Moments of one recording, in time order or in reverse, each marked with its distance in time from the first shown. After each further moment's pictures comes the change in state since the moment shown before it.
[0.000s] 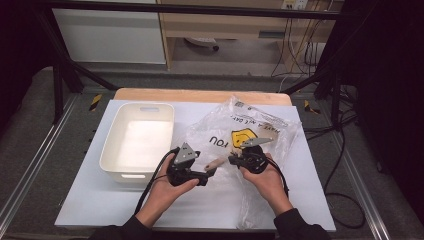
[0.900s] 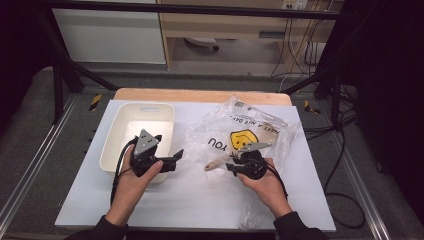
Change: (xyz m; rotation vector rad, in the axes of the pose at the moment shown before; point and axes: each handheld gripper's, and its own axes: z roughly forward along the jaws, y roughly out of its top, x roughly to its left) left arm 0.049 0.006 -0.076 -0.080 0.267 -0.048; right arm 0.009 -0.009 -0.001 0.014 -0.065 -0.024
